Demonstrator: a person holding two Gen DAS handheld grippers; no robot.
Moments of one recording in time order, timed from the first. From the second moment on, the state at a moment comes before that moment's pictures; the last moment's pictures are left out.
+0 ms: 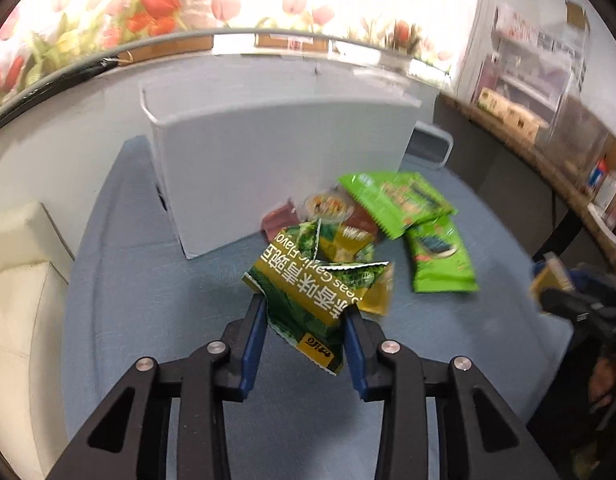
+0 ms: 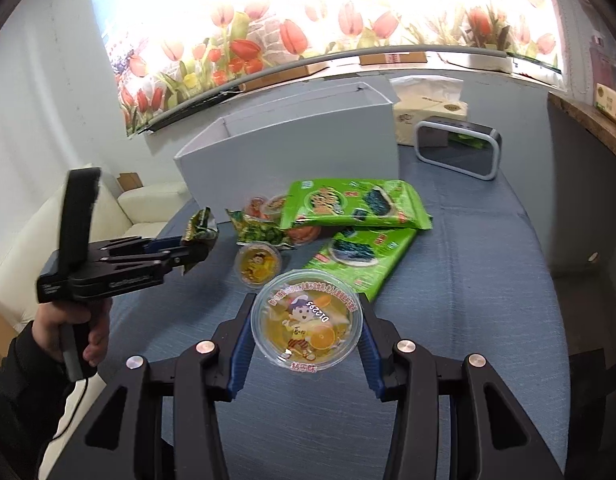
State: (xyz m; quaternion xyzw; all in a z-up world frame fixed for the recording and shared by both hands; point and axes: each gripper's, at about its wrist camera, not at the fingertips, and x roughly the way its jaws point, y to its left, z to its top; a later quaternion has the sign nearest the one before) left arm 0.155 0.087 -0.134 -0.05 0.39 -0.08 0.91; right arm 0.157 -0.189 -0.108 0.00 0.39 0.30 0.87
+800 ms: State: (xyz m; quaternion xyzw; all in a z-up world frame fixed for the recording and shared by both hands) left arm 0.281 0.135 -0.030 -0.11 0.34 -0.04 0.93; right arm 0.339 -0.082 -0.028 -0.01 0.36 0.34 0.87
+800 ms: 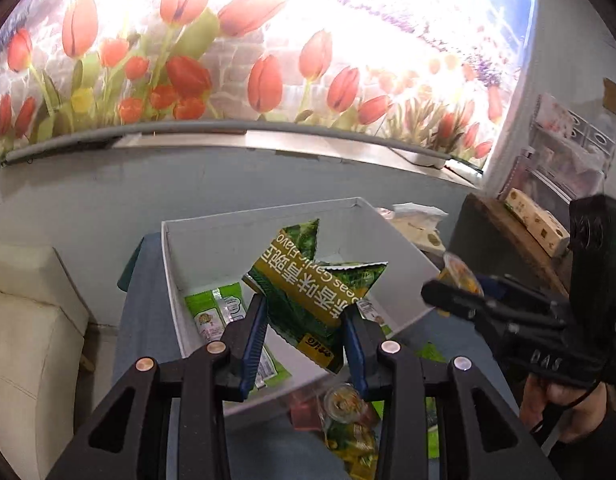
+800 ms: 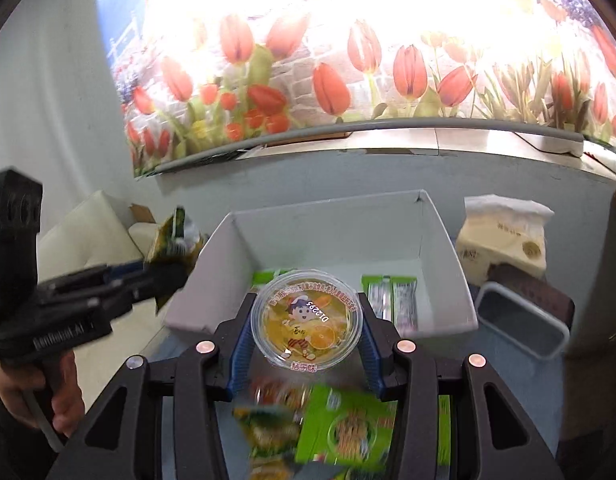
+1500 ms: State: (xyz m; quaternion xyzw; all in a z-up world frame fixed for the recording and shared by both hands) left arm 0.306 0.150 -0.071 -0.10 0.40 0.02 0.91; right arm 0.393 -0.101 -0.038 -0.01 0.38 0.26 0.89
